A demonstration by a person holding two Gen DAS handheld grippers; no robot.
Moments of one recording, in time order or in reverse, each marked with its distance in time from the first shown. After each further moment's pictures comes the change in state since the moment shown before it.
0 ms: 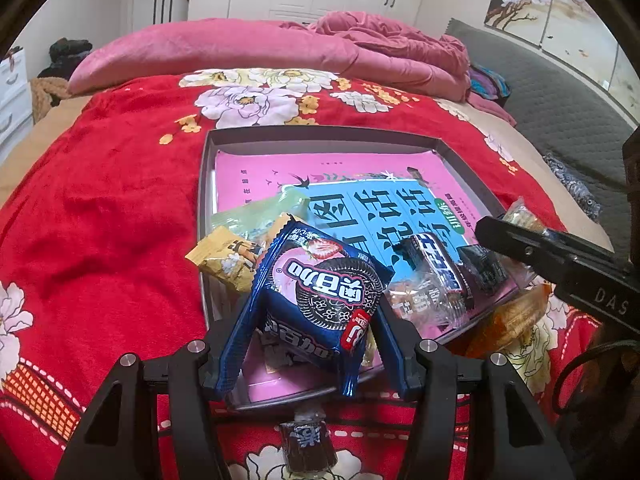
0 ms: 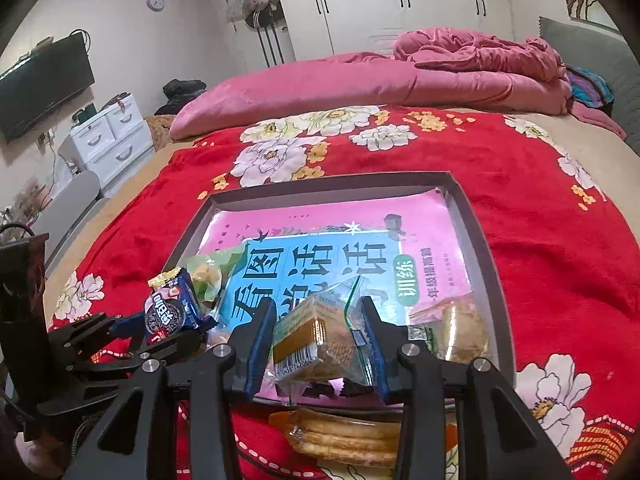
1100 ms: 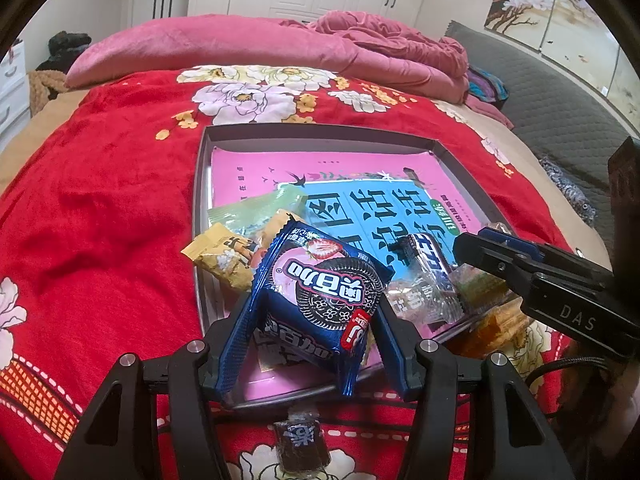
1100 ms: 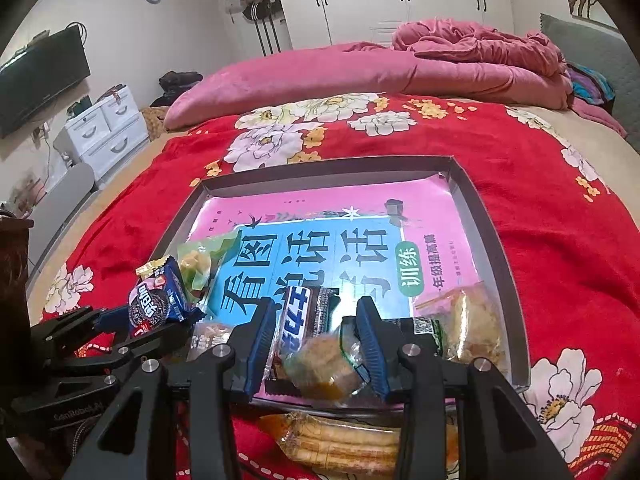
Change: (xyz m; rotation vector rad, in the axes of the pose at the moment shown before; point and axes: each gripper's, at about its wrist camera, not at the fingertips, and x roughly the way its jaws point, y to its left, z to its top) left arm 0.002 -0.004 -0.002 -0.013 0.001 -0.017; right arm 0.015 -0.001 -0.008 0.000 0.023 -0.020
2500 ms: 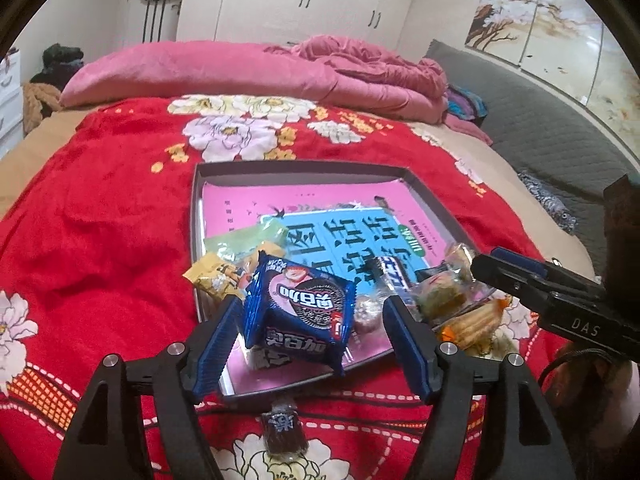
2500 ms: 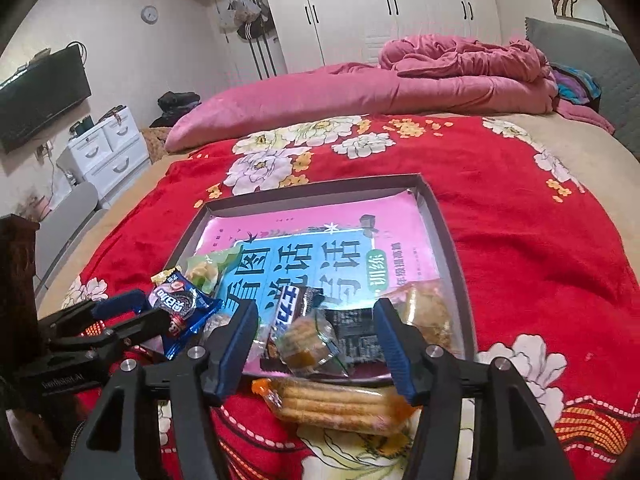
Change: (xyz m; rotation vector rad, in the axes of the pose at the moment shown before) left arm -0.039 0.000 0.006 0.007 -0.083 -0.075; right arm -0.050 -0.018 -0.007 0.031 -0.067 0.001
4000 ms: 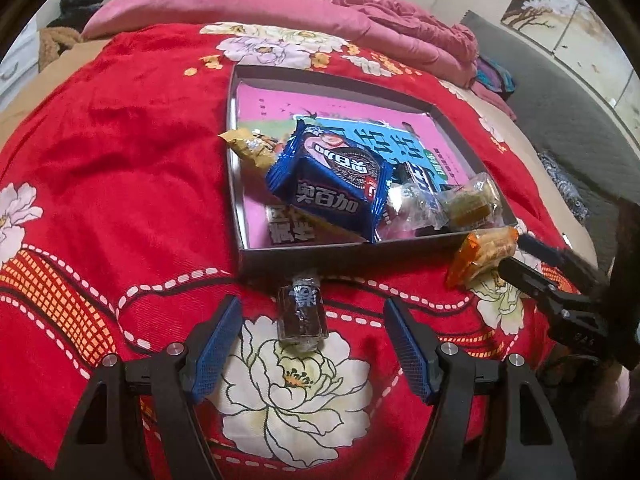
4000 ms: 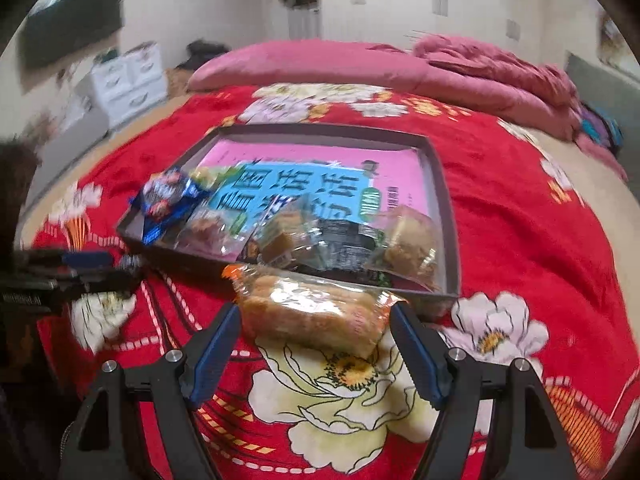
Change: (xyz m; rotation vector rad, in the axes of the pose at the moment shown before) left arm 0.001 0.015 -0.054 -0.121 0.201 0.032; right arm -0.006 -0.007 -0.054 -0.163 0.087 -0.022
